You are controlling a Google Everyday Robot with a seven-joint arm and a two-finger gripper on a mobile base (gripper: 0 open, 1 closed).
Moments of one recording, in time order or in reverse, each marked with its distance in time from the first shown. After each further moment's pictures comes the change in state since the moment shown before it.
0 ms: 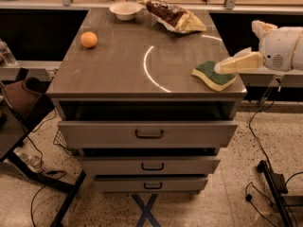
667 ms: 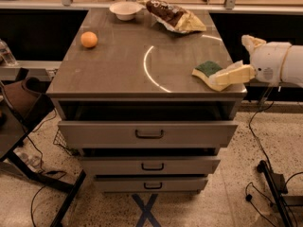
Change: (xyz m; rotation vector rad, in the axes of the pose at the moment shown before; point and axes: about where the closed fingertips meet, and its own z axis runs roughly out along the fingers) arm 0.031 0.017 0.016 -0.055 -0.008 0.042
